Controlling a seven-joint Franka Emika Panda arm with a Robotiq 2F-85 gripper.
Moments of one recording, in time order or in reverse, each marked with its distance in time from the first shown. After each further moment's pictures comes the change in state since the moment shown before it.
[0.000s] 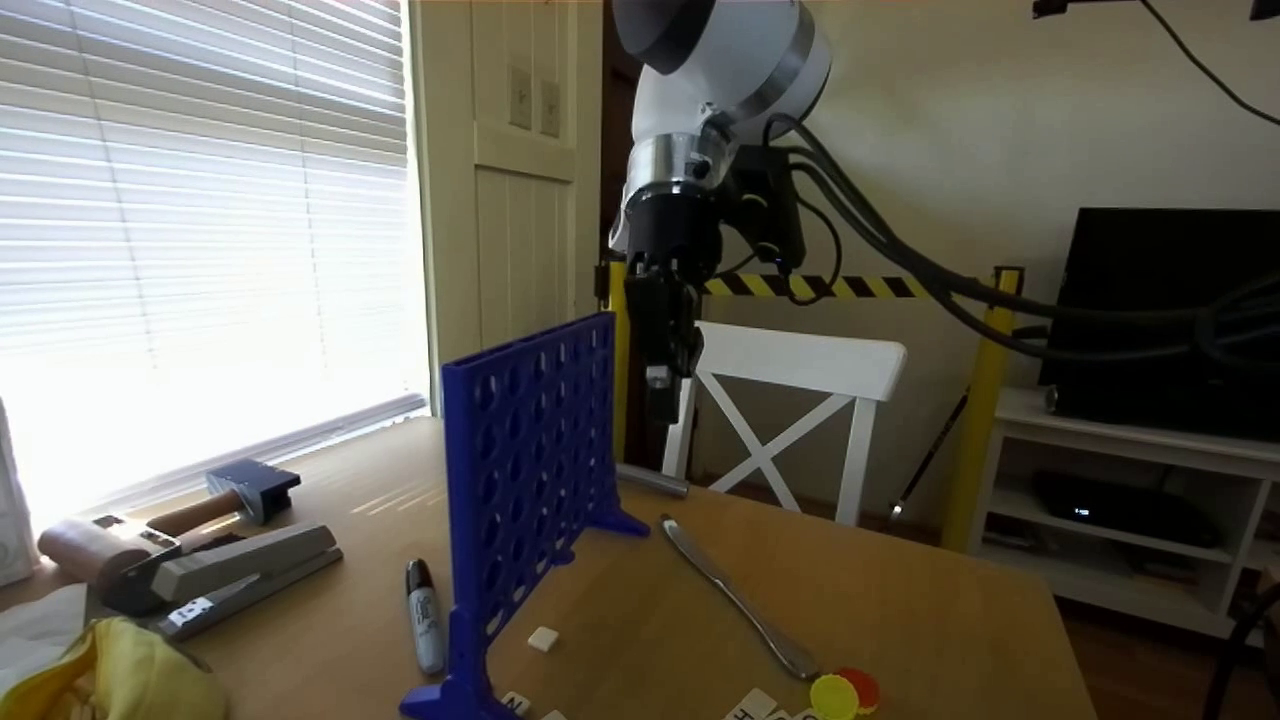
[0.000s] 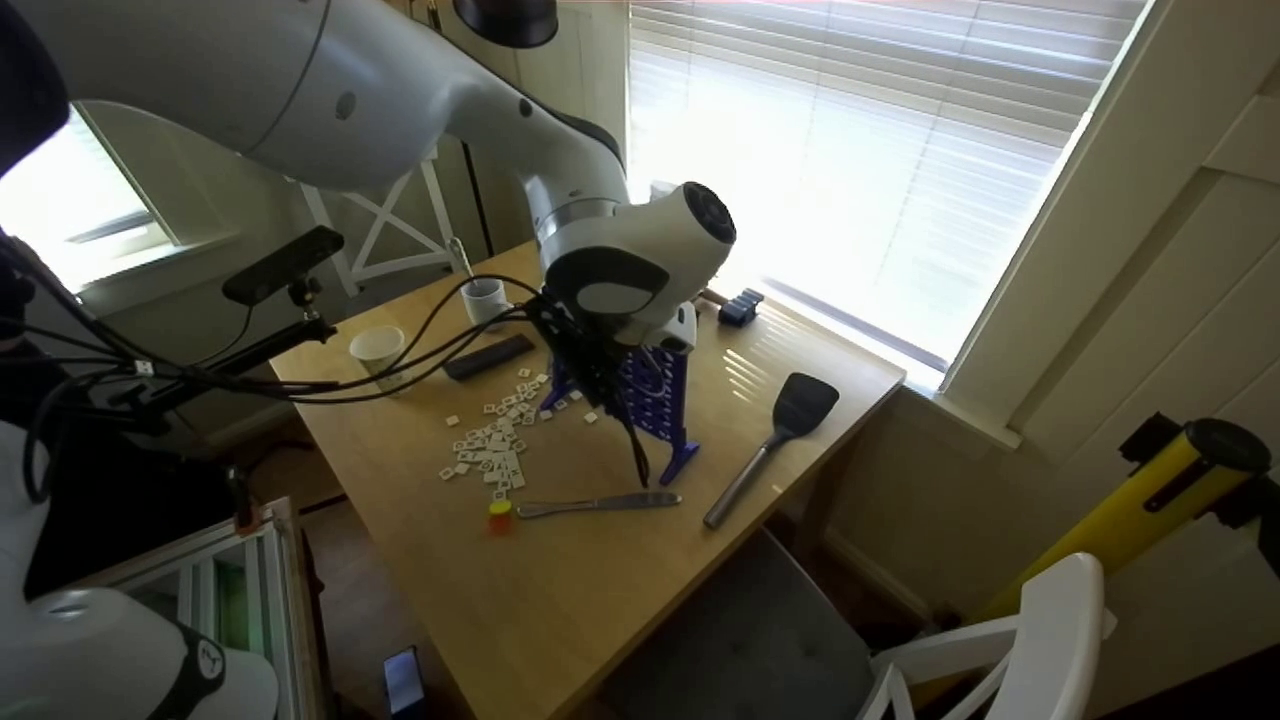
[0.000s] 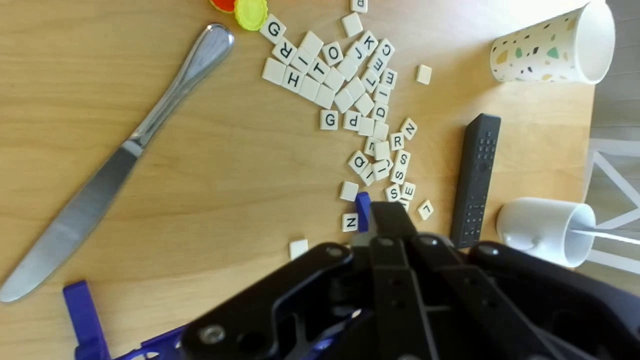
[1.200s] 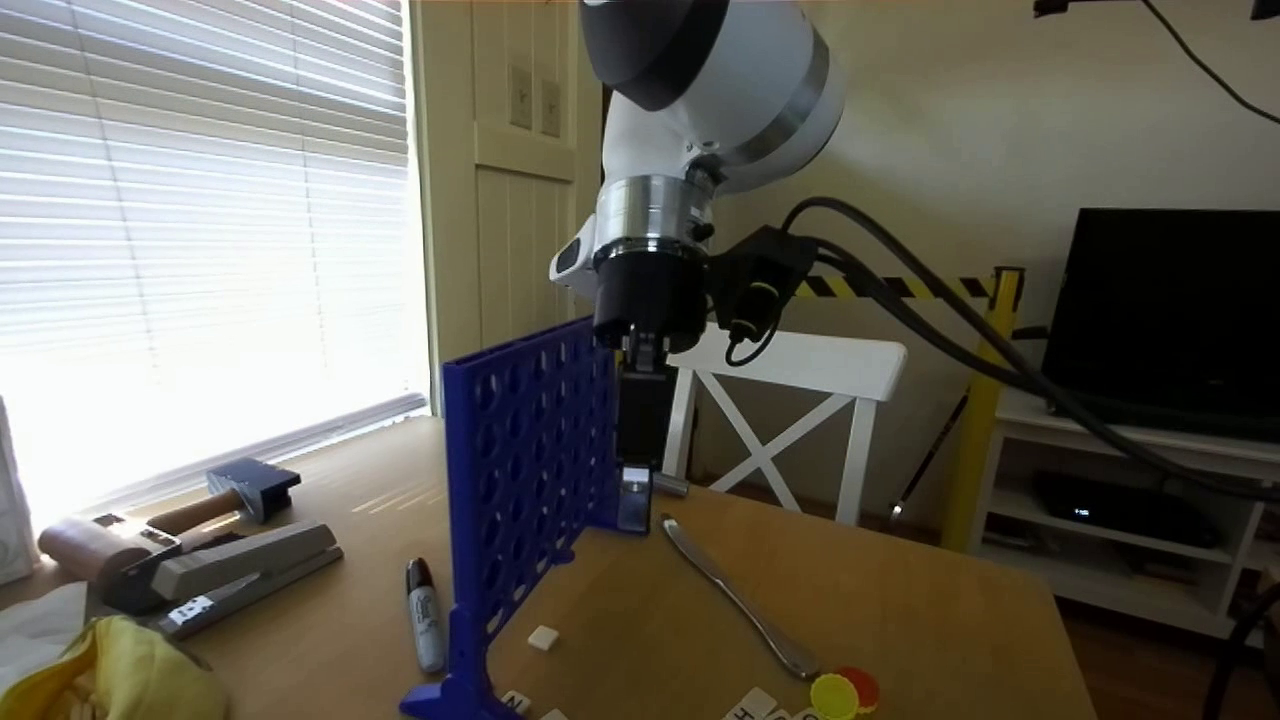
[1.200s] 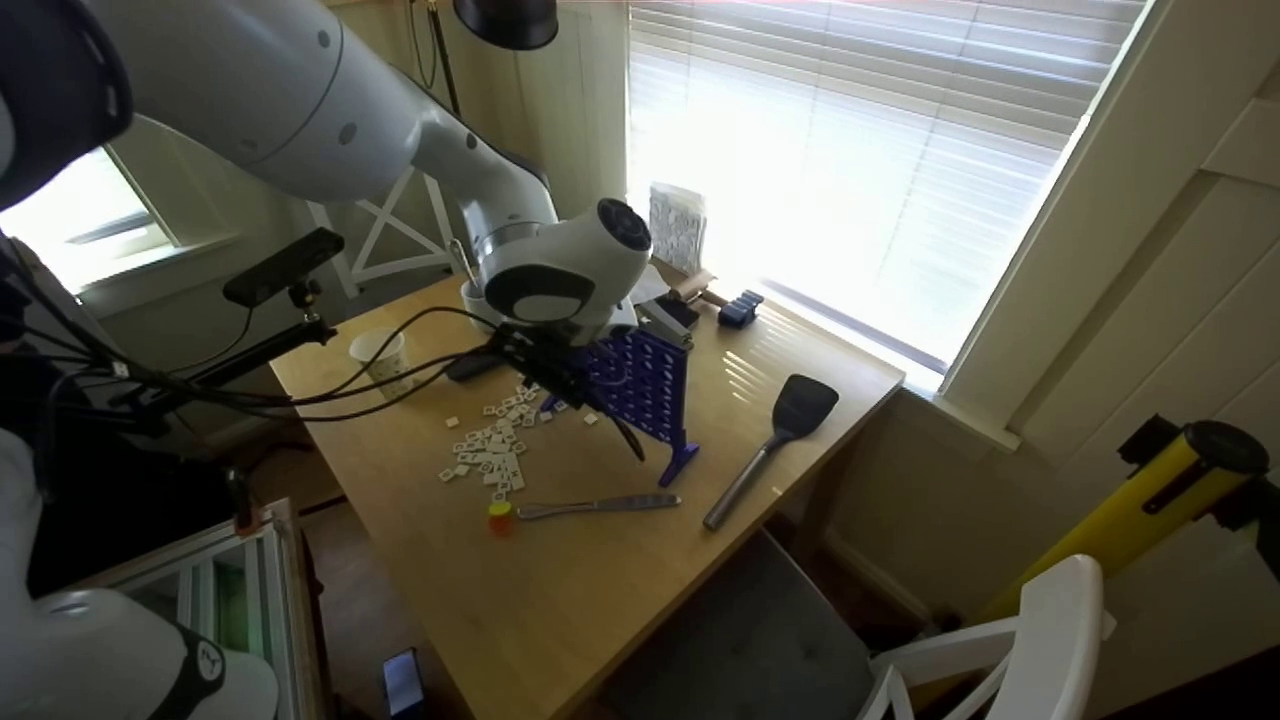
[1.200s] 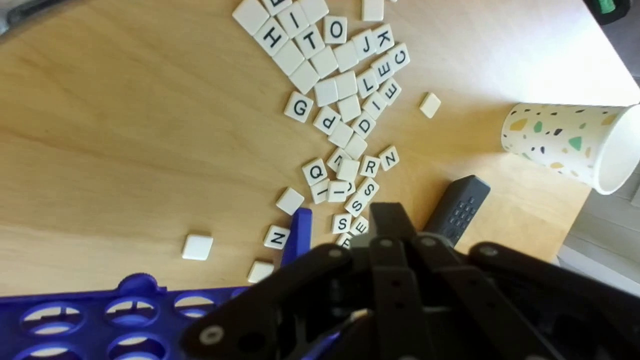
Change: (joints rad) arm 0.084 0.017 0.086 -0.125 0.032 0.234 -0.322
